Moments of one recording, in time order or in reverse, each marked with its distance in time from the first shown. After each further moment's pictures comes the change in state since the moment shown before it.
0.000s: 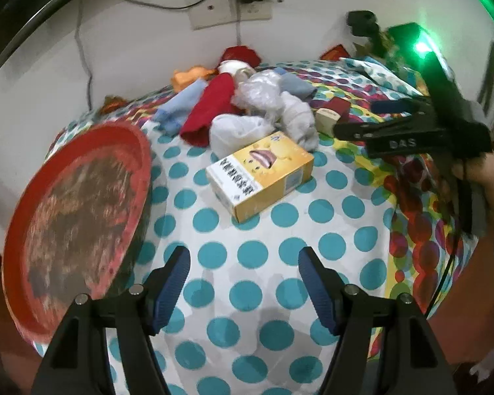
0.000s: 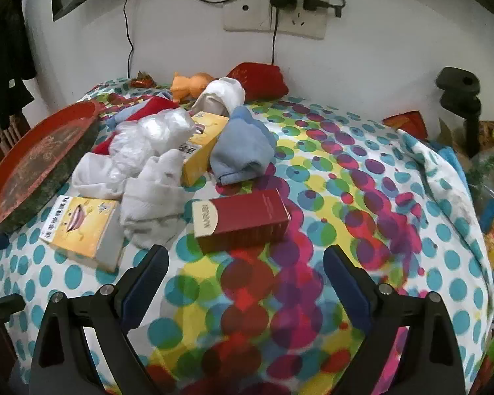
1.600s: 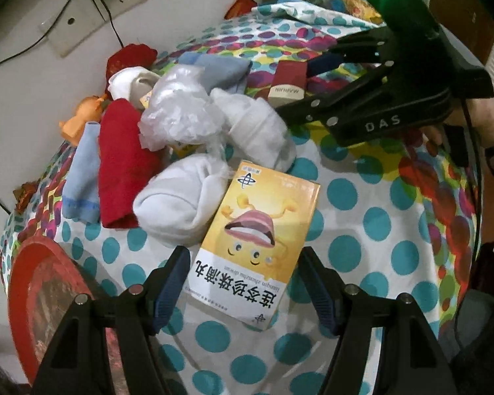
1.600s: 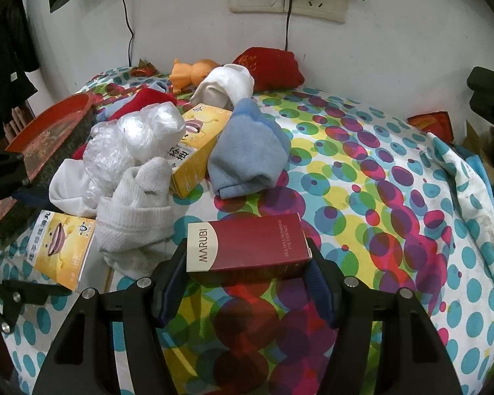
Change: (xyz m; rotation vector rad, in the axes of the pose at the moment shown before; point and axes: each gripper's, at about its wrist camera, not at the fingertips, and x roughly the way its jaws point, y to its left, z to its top) left arm 0.077 -0.014 0.063 0.454 0.141 -0.200; right arm 0.037 -0.004 0.013 -0.013 0.054 0.054
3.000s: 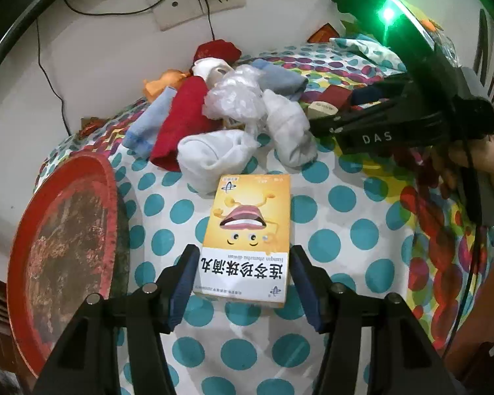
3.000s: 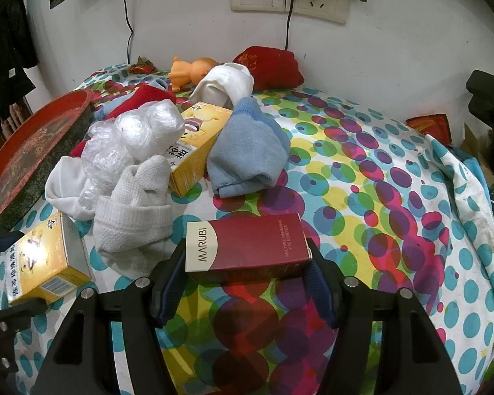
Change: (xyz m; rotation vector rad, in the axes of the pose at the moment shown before) left arm -0.028 -0.033 -0.028 -0.357 -0.083 0.238; right arm 0.000 -0.001 0.001 -0.008 0.004 -0.016
